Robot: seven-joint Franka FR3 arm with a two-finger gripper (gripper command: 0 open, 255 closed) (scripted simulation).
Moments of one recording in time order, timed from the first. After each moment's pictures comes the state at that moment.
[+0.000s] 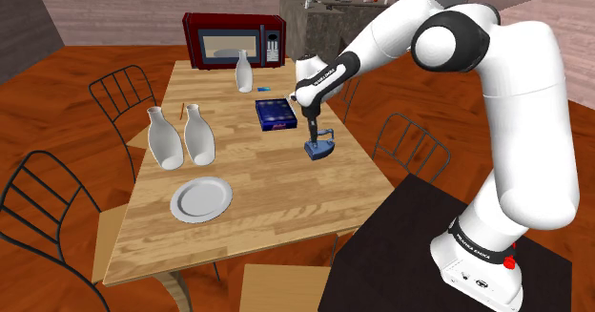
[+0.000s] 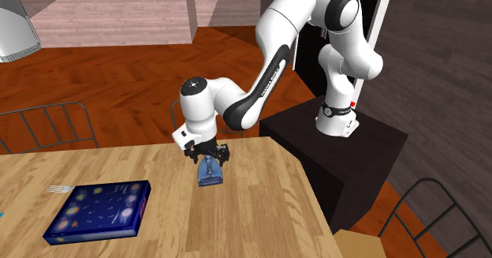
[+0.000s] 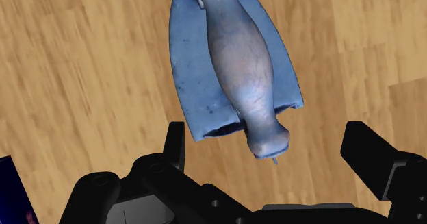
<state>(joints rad) 0.09 0.59 -0.17 -1.79 -0.08 2.28 -0.82</state>
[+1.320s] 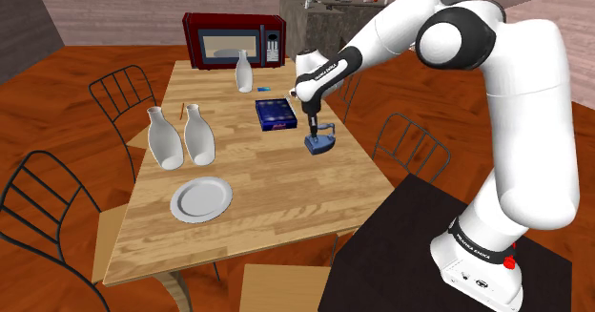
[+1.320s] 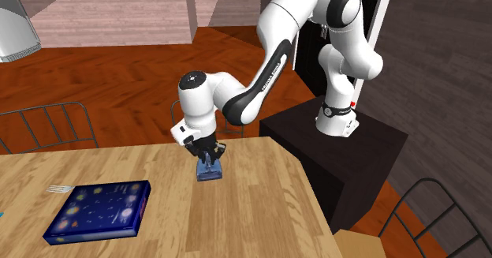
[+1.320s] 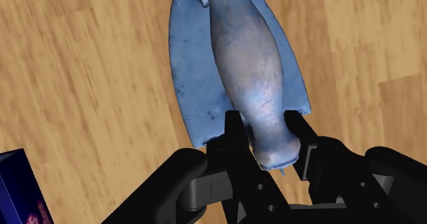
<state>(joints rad) 0.09 0.56 -0.17 -1.79 -0.09 2.25 -0.82</state>
